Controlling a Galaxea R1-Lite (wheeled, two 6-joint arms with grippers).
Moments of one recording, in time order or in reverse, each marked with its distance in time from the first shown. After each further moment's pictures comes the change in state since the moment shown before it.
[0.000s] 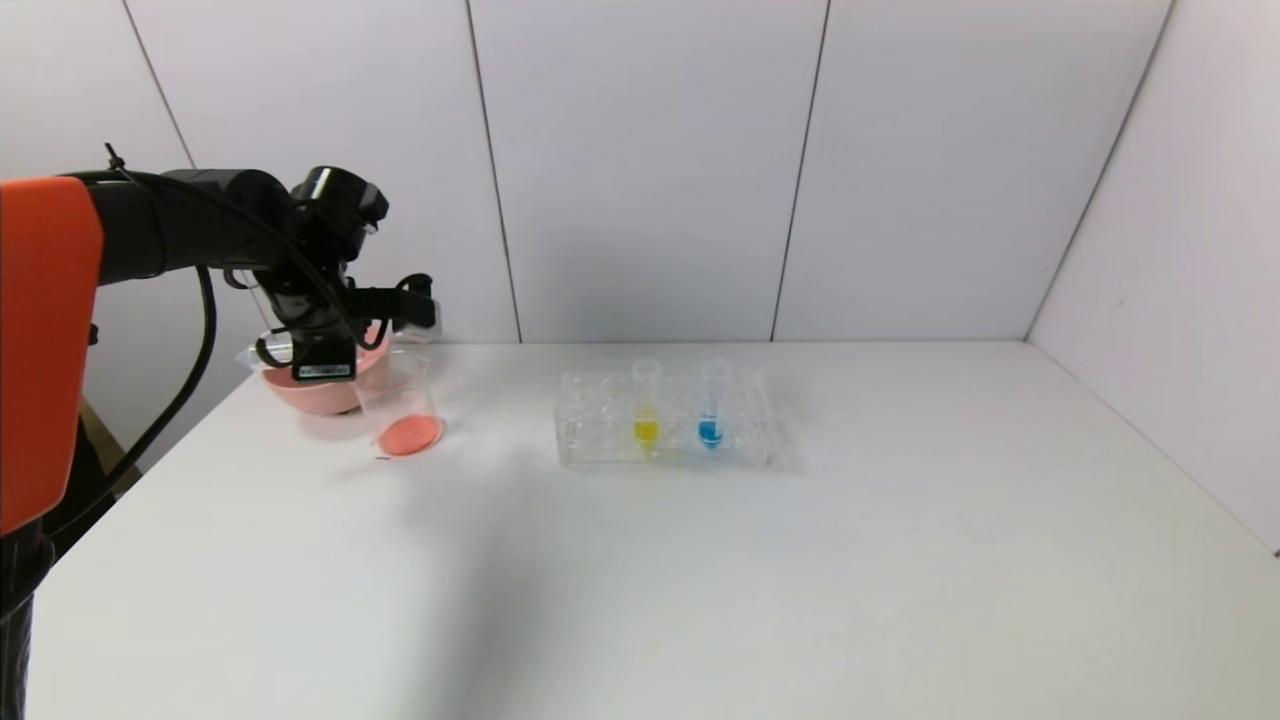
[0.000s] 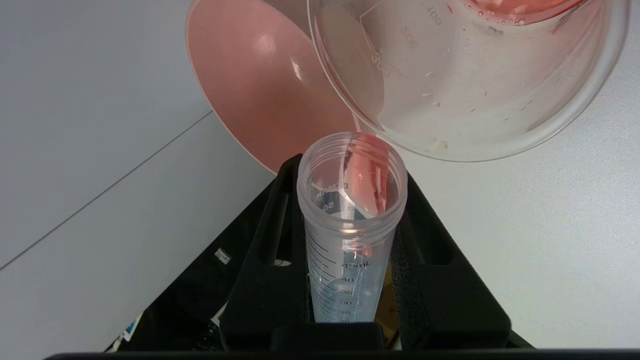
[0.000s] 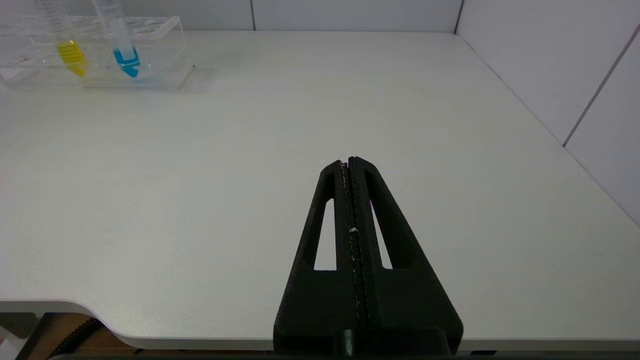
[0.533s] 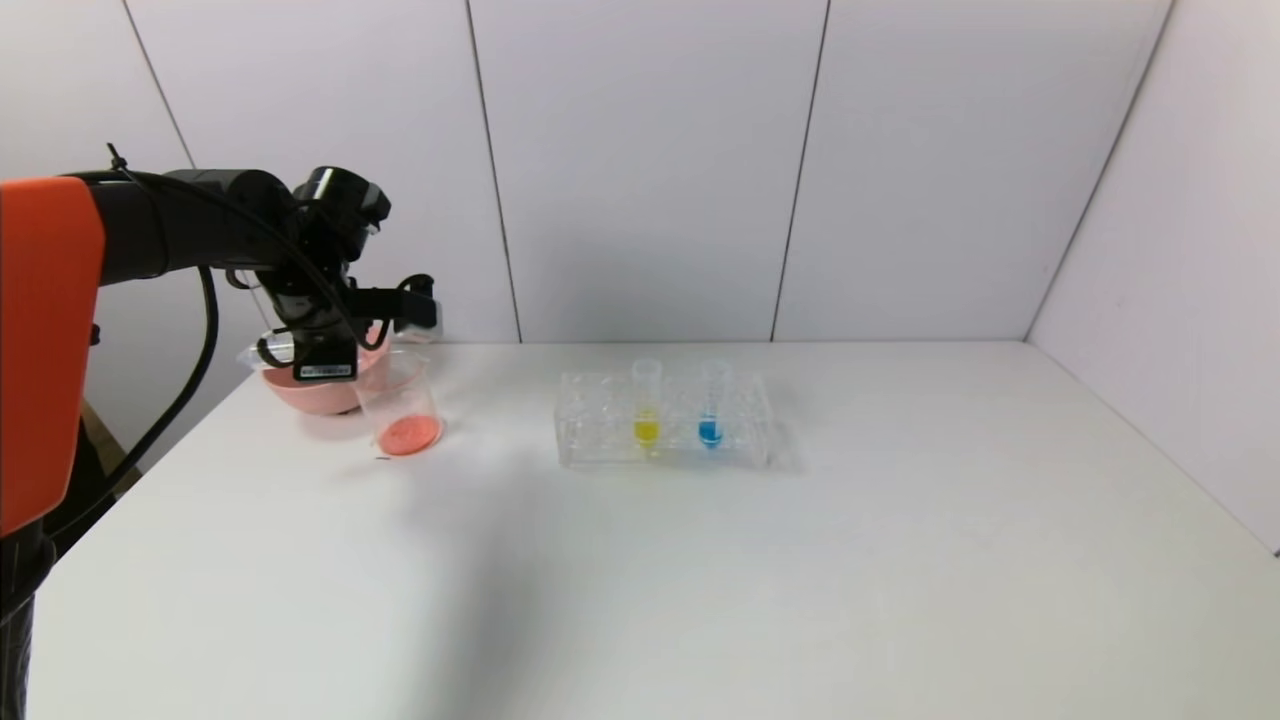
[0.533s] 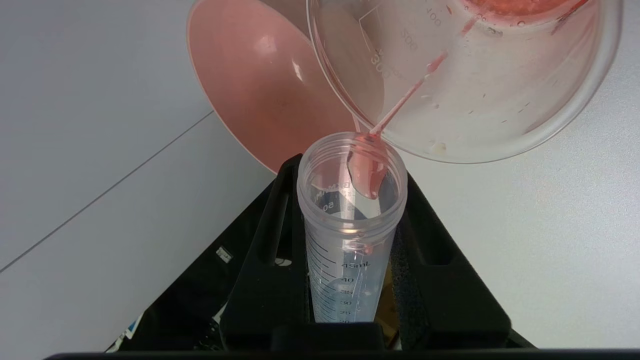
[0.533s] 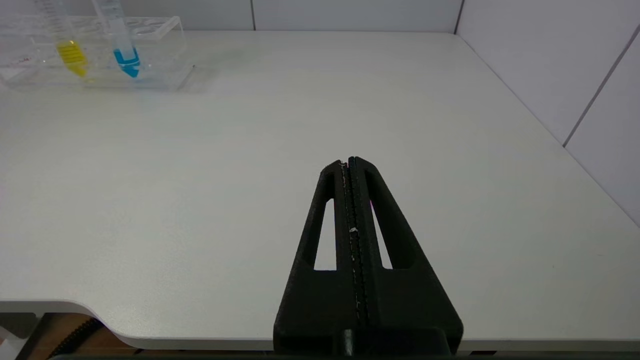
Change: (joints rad) left arm -0.005 0.000 0.000 0.000 0.006 0.000; right arm 0.000 0.000 0.000 0.000 0.000 0.000
